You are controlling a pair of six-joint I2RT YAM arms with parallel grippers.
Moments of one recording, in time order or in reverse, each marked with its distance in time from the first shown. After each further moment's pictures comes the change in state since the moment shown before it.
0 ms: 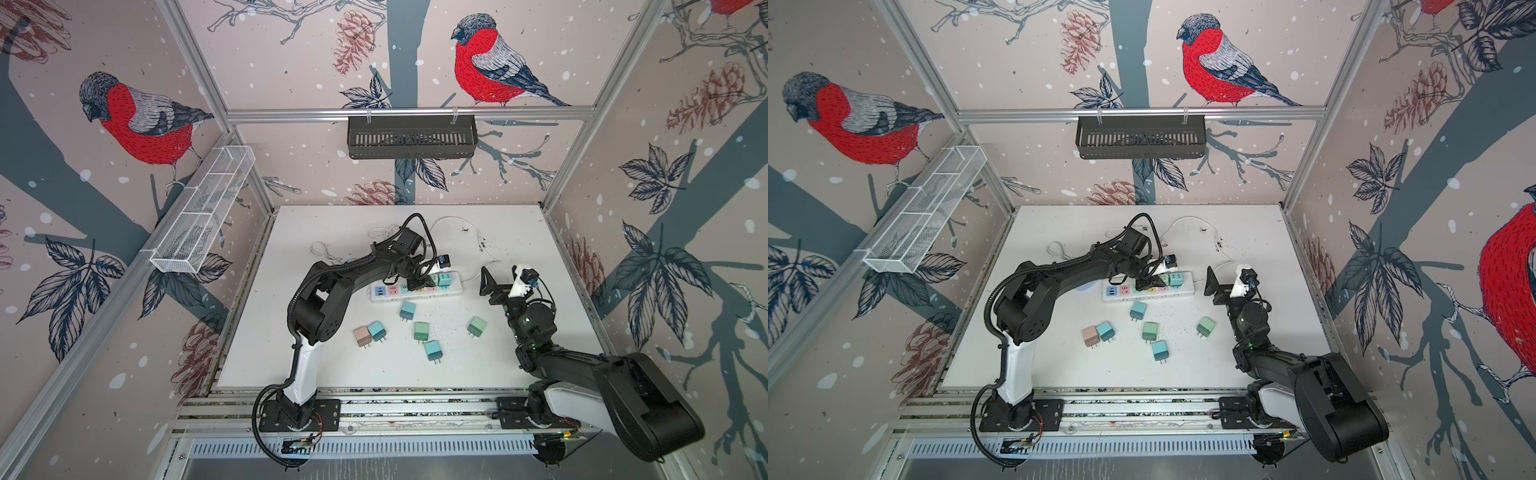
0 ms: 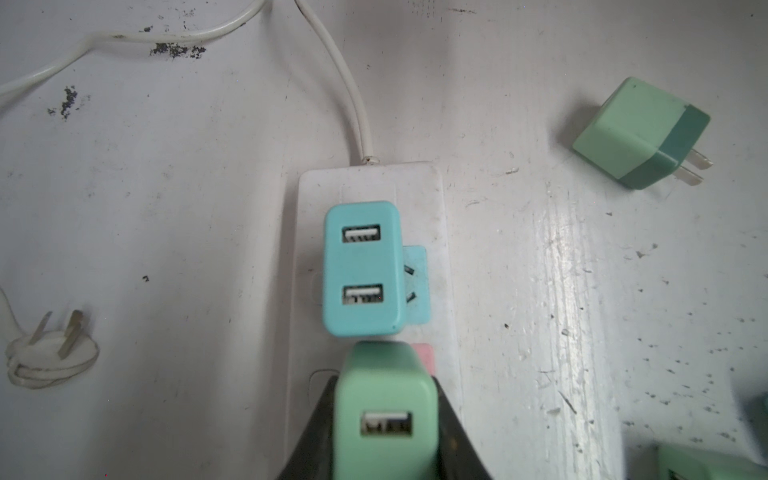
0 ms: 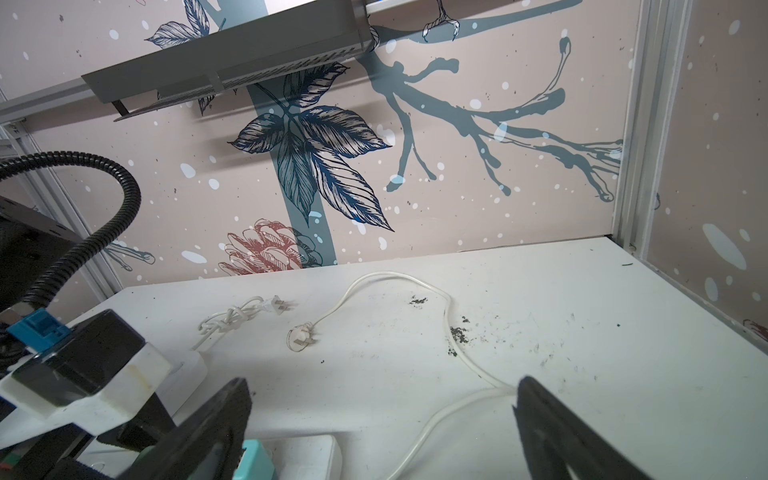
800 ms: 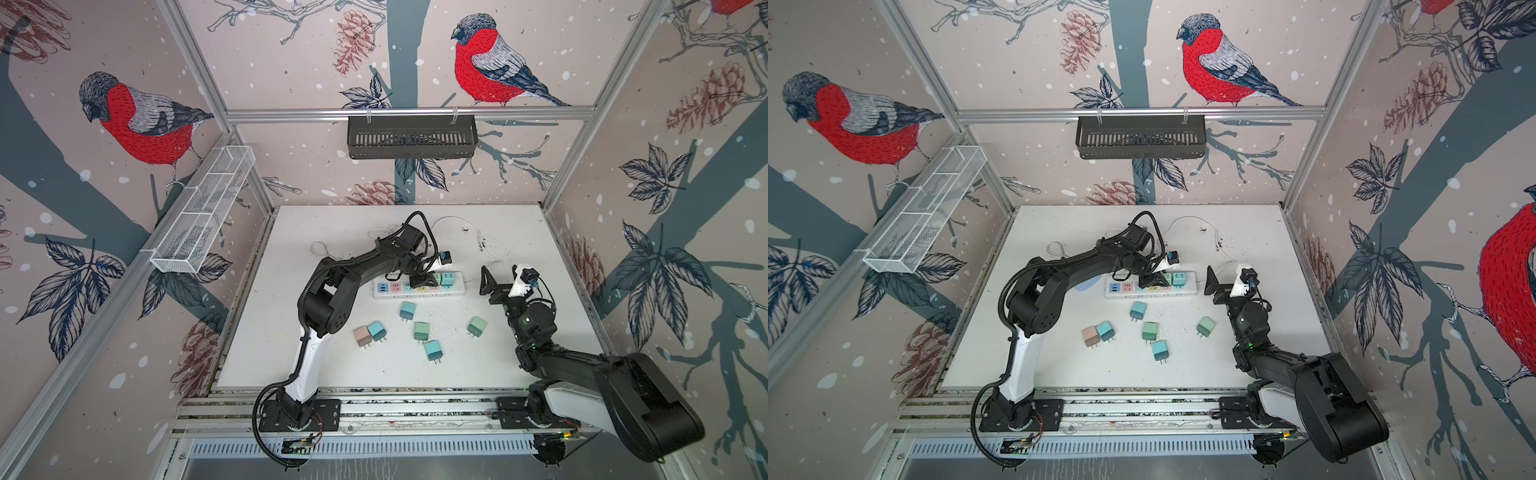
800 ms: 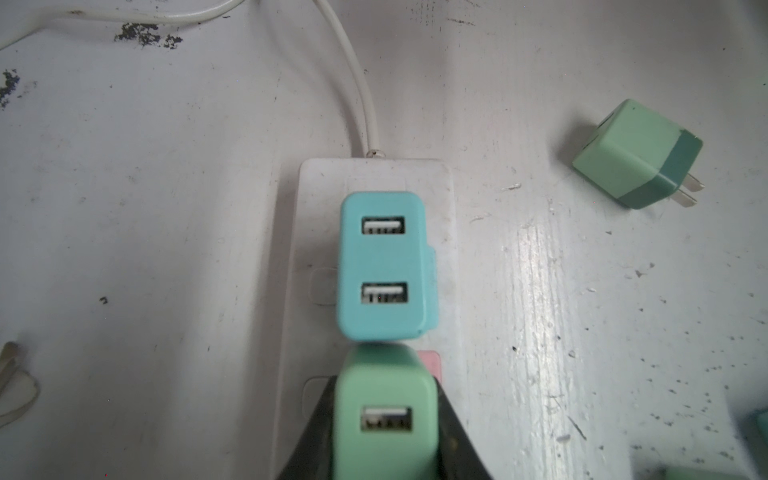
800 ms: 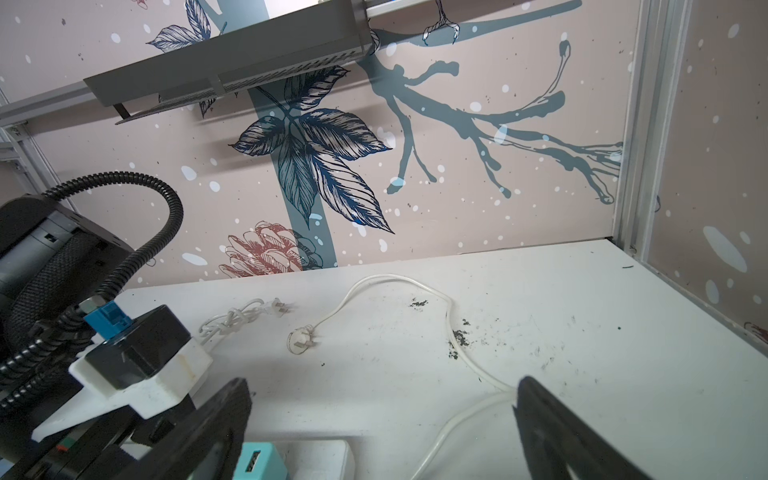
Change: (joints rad) left arm 0.013 0.111 0.140 -0.103 0.061 -0.012; right arm 0.000 -0.002 0.004 0.000 0.000 0.000
